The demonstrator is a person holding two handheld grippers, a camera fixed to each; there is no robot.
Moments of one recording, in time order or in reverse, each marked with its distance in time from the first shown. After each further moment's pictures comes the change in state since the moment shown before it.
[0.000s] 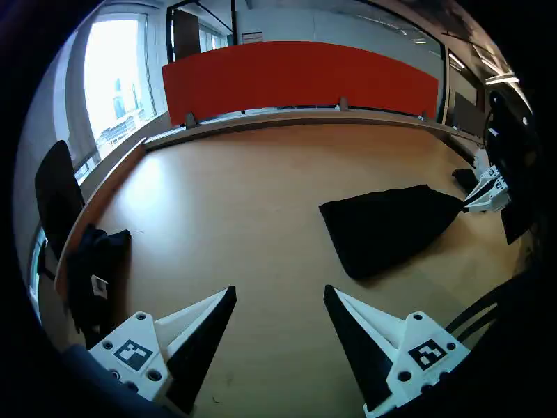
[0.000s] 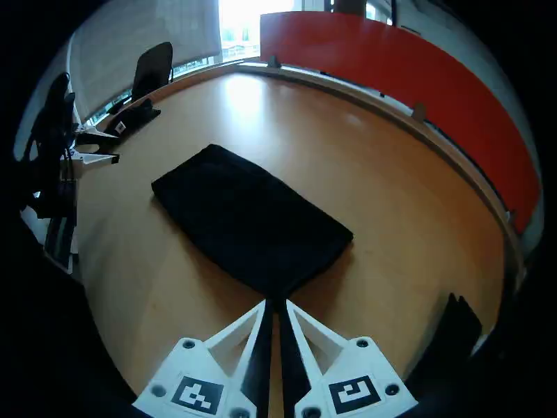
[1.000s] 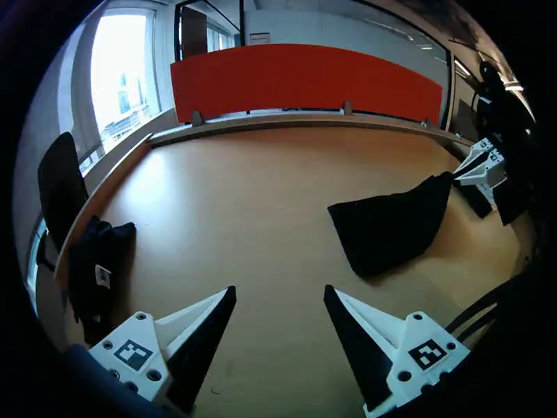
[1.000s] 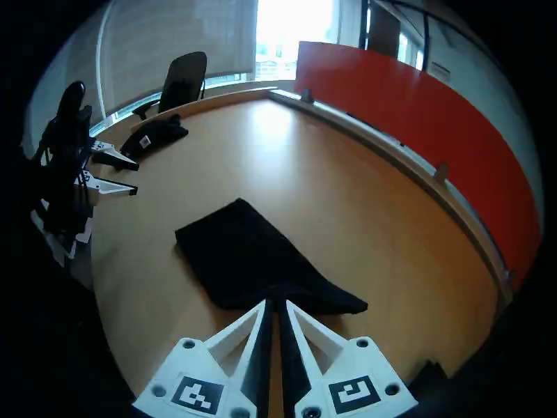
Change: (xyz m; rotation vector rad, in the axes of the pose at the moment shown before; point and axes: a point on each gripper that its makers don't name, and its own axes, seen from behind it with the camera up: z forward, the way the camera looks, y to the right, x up) left arm -0.005 -0.001 -0.014 0.007 0.006 -0.039; right arm 0.102 -0.025 -0.003 0.071 0.113 -0.172
